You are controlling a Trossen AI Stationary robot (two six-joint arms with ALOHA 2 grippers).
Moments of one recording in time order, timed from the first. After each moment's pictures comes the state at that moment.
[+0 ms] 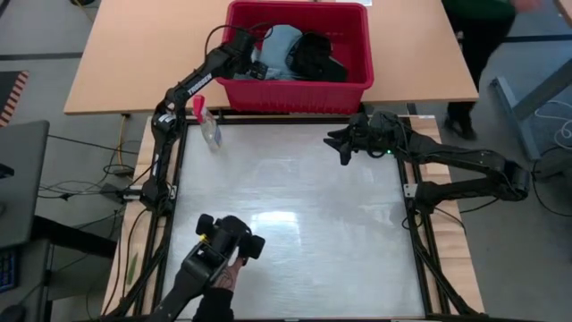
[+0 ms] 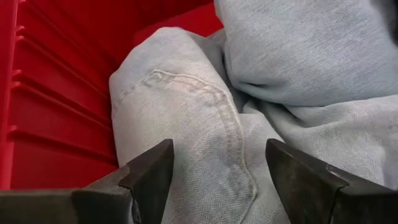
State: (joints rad) left arm 0.98 2.23 2.17 -0.75 -0.28 -0.07; right arm -0.43 1.05 0.80 -0.05 -0.08 0.34
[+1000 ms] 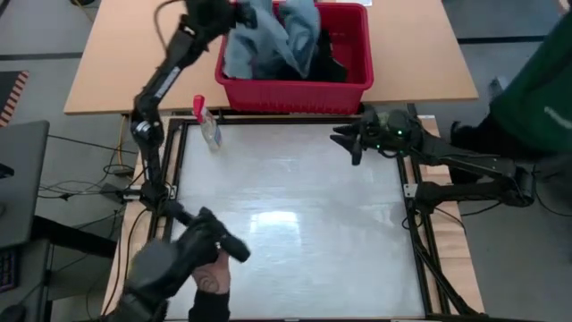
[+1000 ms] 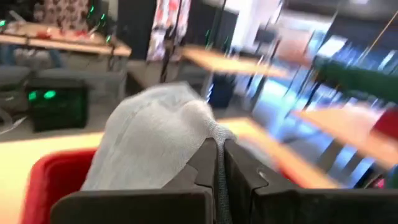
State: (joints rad) left arm 0.99 1.96 2.31 -0.34 -0.02 -0.23; right arm -0.43 0.94 0.80 0.00 -0.13 0.26
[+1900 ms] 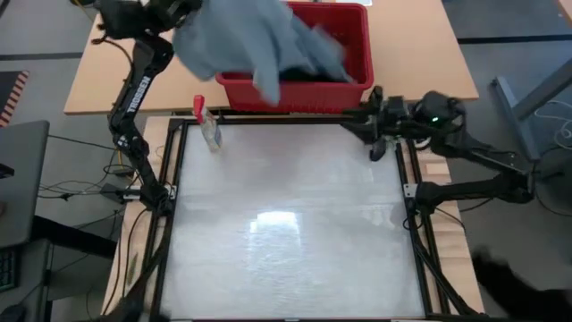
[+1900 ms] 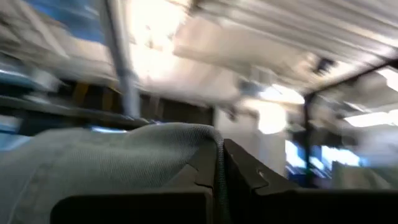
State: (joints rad) left arm 0.91 1.75 2.35 0.49 0.80 -0.99; right arm -0.36 0.95 1.17 -0.03 -0.26 0.02
